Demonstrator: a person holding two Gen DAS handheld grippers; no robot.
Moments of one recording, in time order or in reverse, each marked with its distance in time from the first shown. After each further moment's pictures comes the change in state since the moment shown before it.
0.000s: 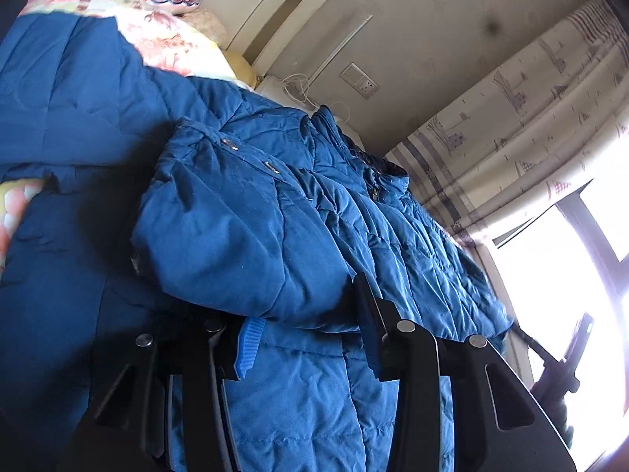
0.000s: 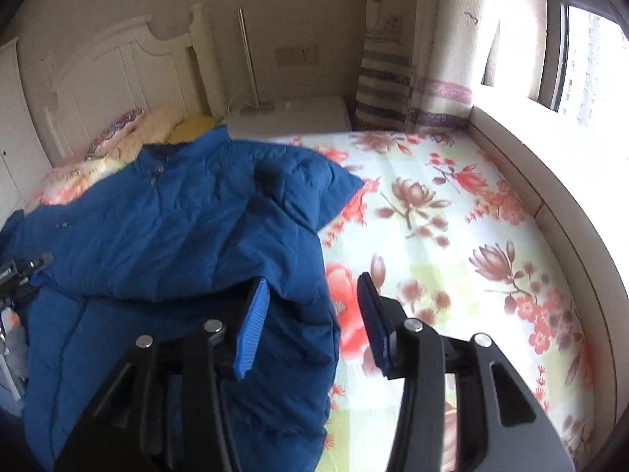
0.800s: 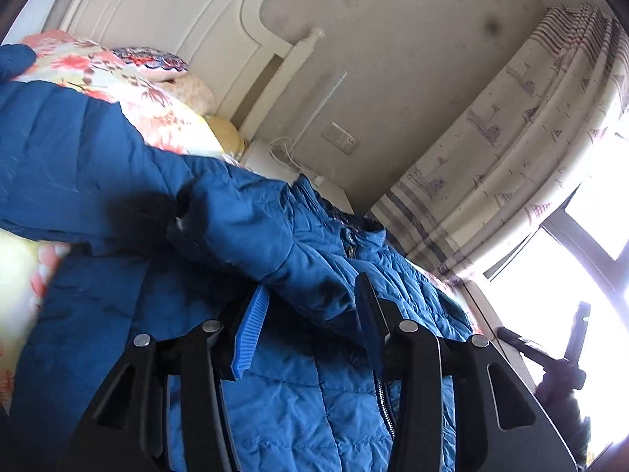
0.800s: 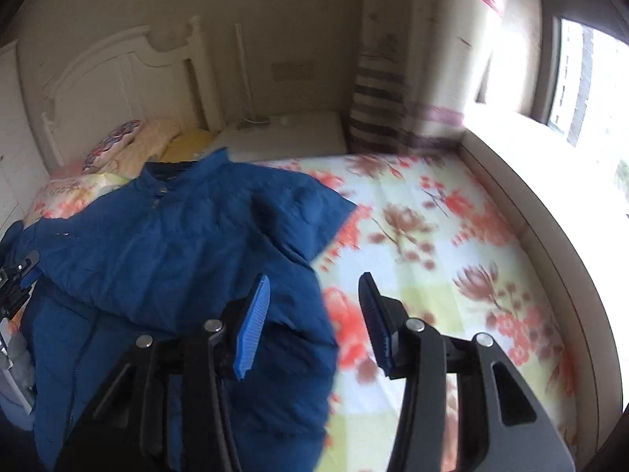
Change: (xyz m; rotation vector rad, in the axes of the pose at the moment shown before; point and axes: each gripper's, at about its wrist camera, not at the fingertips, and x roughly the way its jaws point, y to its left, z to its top) left arm -0.046 -0.017 -0.002 0.044 -0.248 -0.015; right arm -0.007 0.042 0.030 -0.080 -0.041 0.021
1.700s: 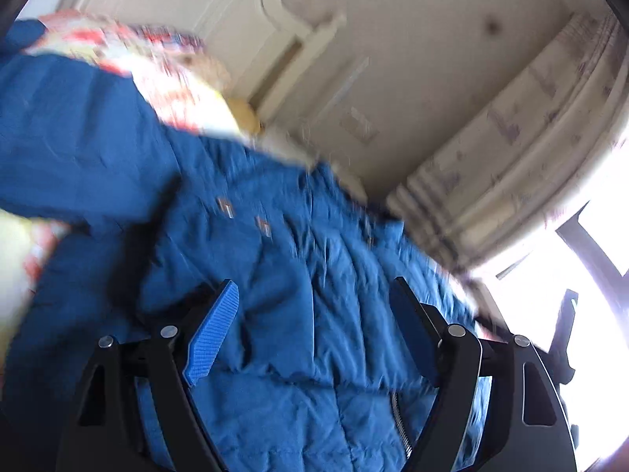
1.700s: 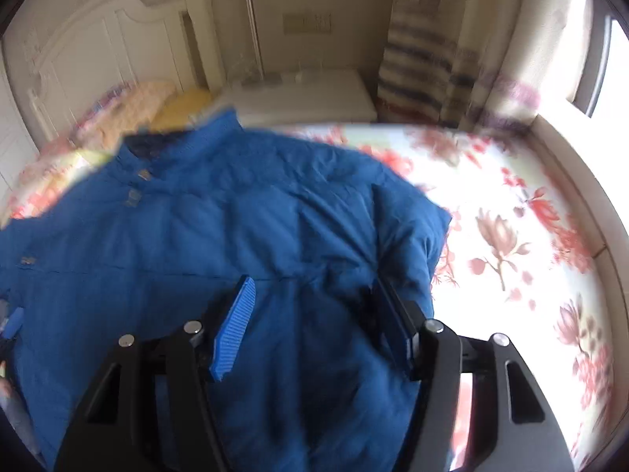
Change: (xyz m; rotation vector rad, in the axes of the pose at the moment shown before) left arm 0.006 0.012 -0.001 -0.063 0.003 0.037; right arm 0.077 0.032 0.030 0.079 0.081 0.017
